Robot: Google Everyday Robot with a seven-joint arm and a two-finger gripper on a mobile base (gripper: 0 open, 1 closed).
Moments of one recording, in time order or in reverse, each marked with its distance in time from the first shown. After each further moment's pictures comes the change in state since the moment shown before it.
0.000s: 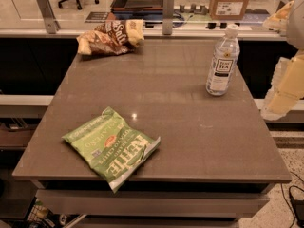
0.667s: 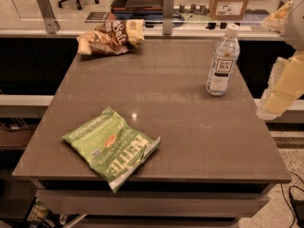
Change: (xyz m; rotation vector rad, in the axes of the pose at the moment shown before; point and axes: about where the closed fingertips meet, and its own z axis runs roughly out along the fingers) arm -0.006 0.002 0.001 0.000 -0.031 0.011
